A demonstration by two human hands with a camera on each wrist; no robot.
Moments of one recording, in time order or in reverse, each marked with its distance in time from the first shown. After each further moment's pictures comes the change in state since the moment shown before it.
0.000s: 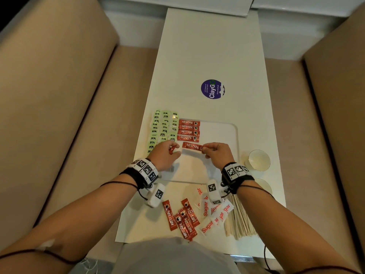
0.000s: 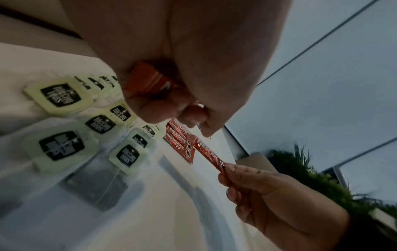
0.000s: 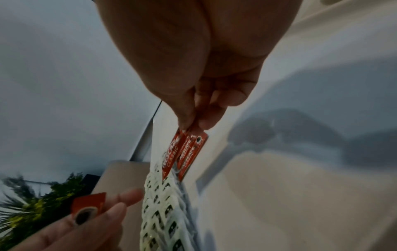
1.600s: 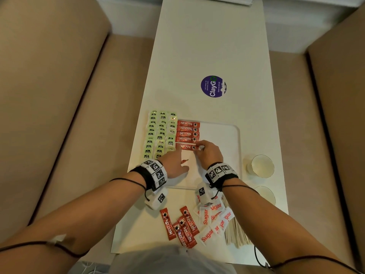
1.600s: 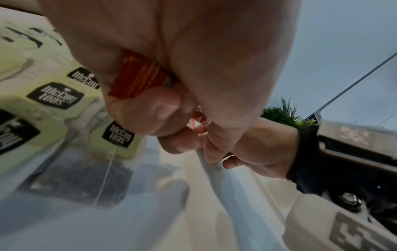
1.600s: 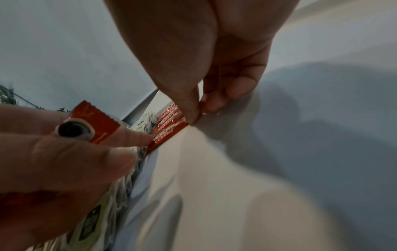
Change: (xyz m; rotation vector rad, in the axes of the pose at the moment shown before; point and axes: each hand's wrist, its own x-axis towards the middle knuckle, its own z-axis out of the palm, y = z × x) left_hand 0.043 -0.003 0.035 0.375 -0.291 -0.001; right_hand 0.038 -0.002 0.039 -0.461 0.063 -0.019
